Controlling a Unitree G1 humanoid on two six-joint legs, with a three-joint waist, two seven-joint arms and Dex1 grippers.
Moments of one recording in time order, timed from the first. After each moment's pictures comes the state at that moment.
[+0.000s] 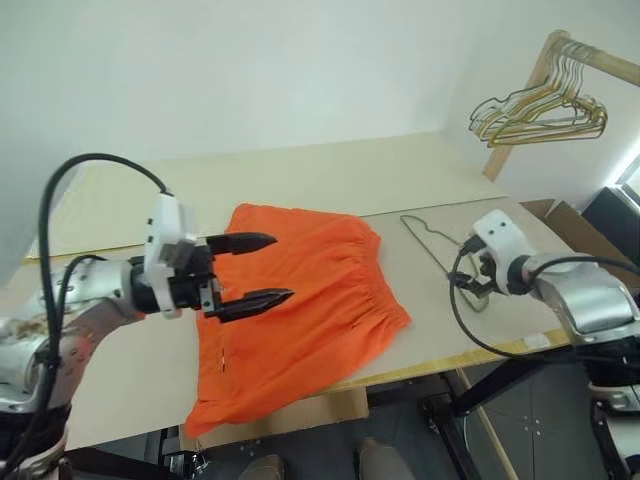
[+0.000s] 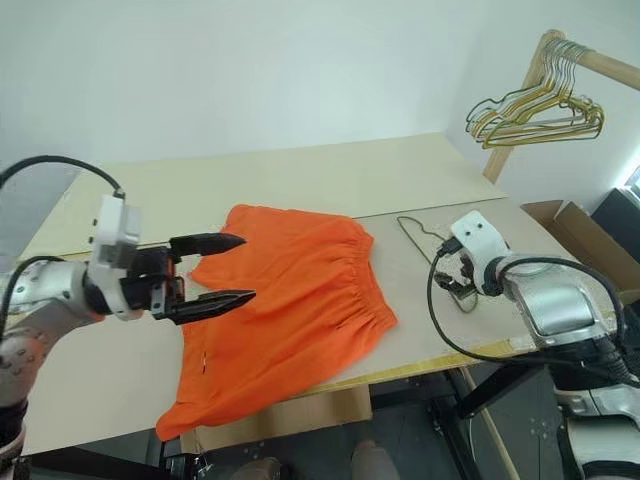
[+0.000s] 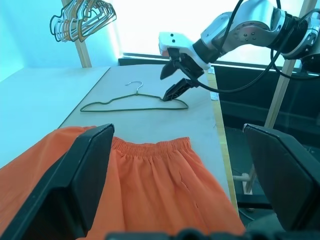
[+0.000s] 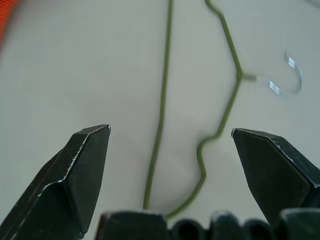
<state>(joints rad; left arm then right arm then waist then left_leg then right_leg) -0.36 0.81 0.16 -0.52 -0.88 0.74 -0.86 -0.58 -0.80 0.12 0.04 0.19 1.15 0.48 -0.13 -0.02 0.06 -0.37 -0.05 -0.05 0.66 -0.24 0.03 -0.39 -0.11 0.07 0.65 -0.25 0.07</state>
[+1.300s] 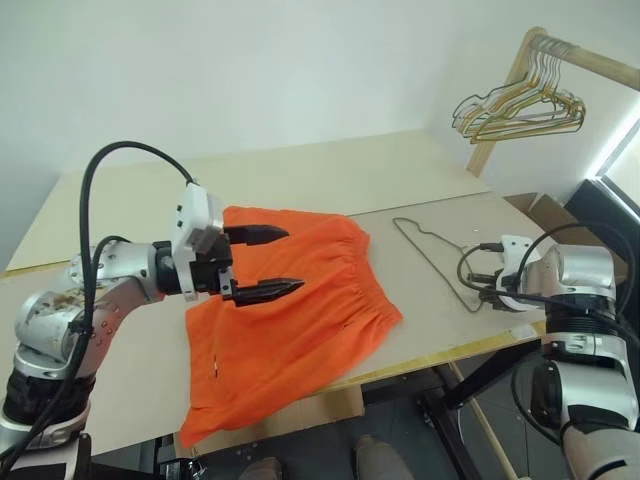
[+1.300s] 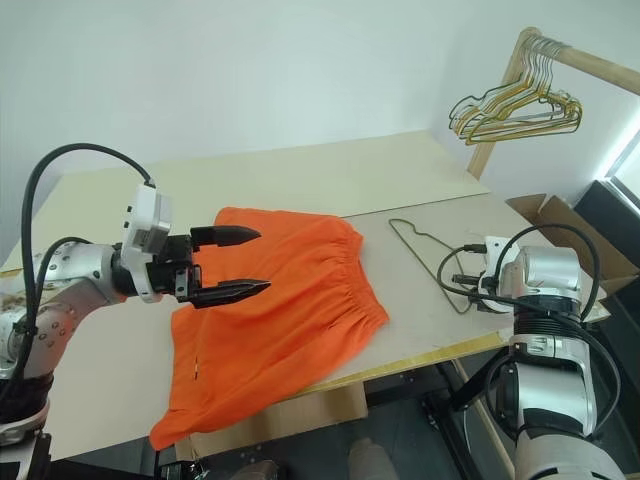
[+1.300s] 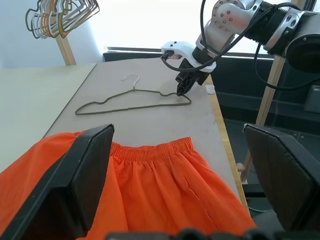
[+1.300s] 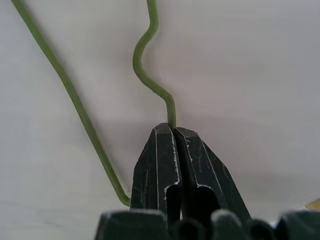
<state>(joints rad) -0.43 0.79 0.10 -0.42 -0.77 0.70 -0.96 -0.78 -0.57 -0.25 0.39 0.16 1.44 0.22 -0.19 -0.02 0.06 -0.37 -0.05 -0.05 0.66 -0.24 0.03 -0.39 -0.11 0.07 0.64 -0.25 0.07</state>
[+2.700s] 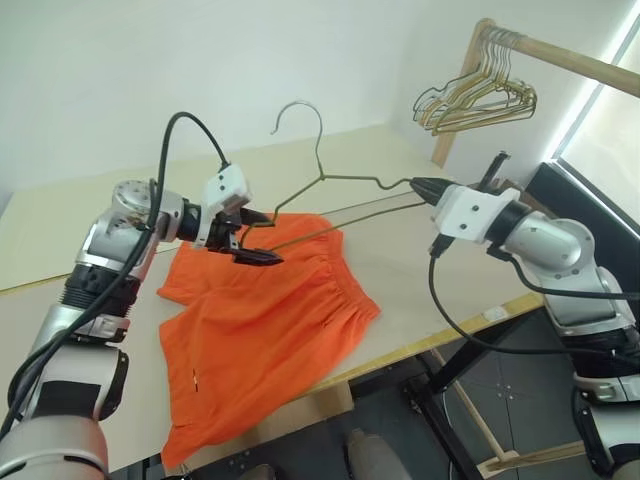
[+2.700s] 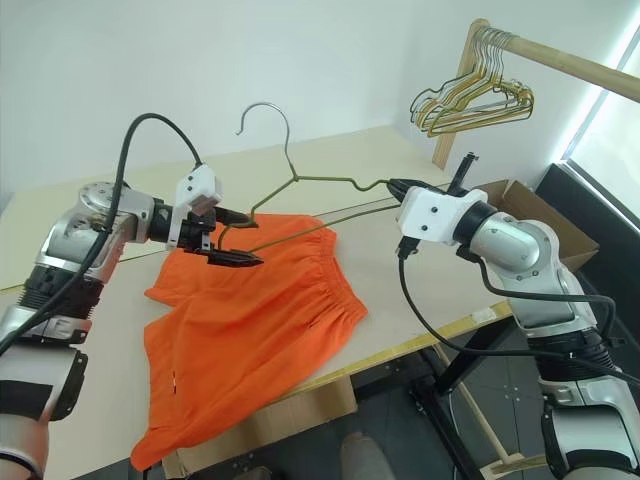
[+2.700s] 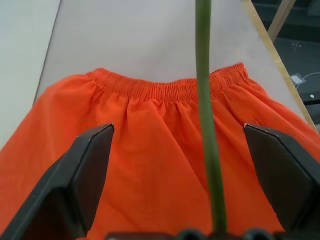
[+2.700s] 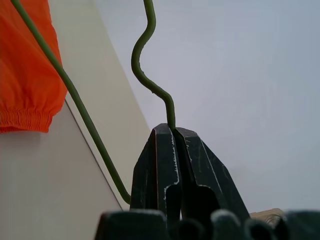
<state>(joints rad) -0.90 0.74 -0.25 0.32 -0.24 0.49 -1.32 -0.59 -0.78 0.10 -0.03 -0.14 -0.17 0.58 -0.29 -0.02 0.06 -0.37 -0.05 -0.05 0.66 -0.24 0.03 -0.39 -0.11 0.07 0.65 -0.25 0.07</state>
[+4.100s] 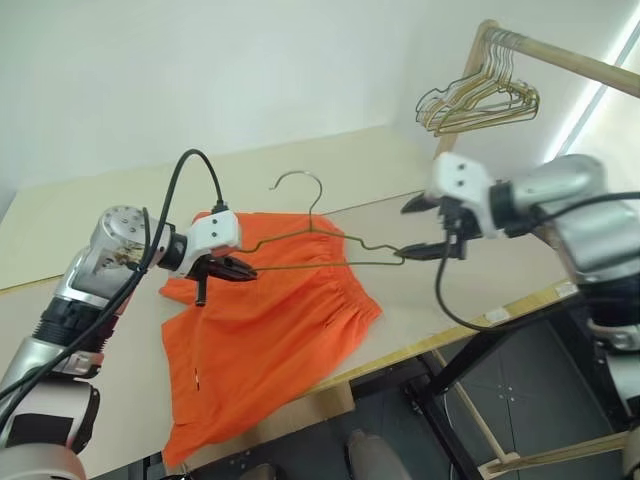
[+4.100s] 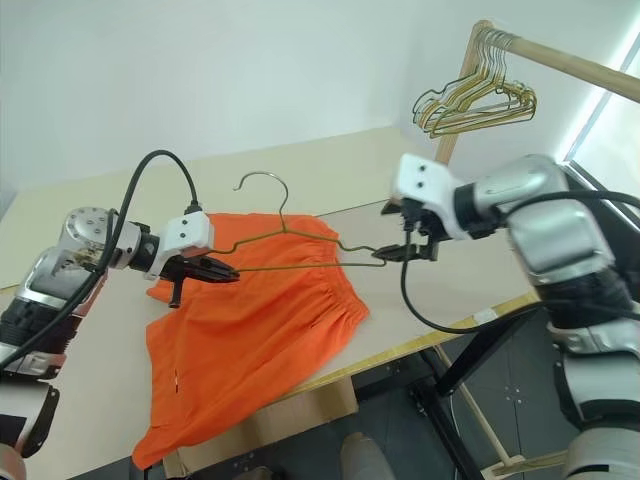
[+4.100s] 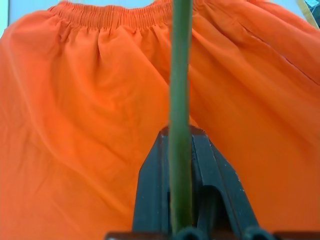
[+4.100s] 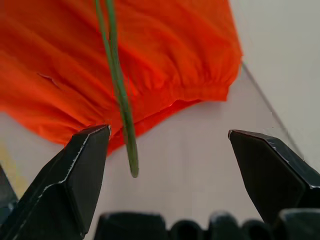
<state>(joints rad) -0.71 0.86 -0.25 0.13 -0.12 0.36 -1.38 -0.96 -0.84 0.40 0.09 0.14 0.60 1.31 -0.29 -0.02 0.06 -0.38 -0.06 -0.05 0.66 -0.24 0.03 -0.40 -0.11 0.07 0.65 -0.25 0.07</state>
